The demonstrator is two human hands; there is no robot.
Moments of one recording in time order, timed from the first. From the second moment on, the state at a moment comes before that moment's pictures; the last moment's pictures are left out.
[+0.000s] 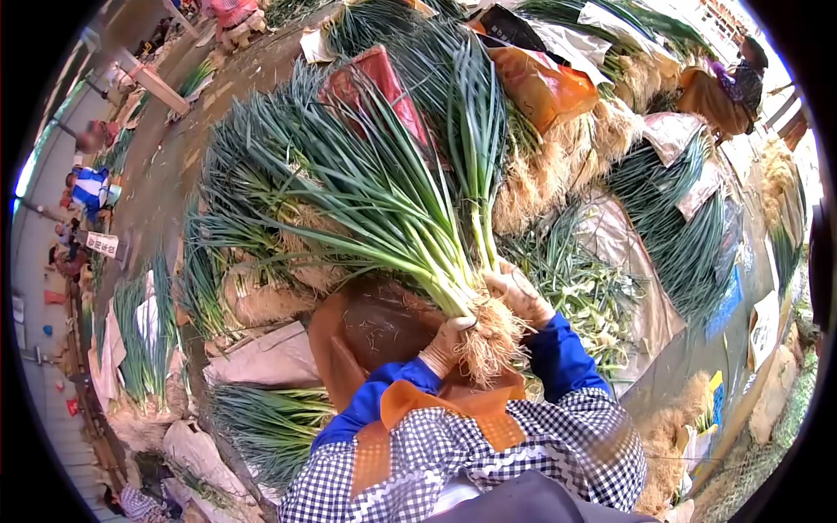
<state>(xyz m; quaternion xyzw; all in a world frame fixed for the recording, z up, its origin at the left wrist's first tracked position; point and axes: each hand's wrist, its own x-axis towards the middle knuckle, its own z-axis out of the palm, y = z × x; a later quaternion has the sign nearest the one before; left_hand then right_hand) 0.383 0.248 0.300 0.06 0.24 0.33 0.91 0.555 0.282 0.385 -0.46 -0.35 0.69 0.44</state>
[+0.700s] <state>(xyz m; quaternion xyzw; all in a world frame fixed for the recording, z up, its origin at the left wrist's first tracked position) 0.378 0.250 0.298 0.11 0.33 0.39 0.86 0.653 0.187 0.282 -0.75 -0.59 0.29 -0.07</state>
